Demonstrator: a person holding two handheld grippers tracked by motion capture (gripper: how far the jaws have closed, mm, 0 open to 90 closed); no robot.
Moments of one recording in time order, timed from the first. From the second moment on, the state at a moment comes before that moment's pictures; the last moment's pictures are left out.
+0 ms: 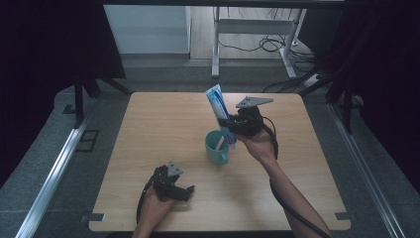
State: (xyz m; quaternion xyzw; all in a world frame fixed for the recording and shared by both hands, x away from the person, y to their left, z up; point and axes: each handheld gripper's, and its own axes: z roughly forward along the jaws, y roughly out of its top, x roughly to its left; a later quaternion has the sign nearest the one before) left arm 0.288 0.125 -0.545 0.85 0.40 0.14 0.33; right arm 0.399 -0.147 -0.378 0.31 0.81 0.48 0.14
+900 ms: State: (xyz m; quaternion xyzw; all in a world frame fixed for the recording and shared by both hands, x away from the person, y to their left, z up) left arm 0.288 0.124 -0.545 0.85 0.40 0.14 0.33; right arm 0.407 -0.117 -0.392 0.30 0.81 0.49 0.15
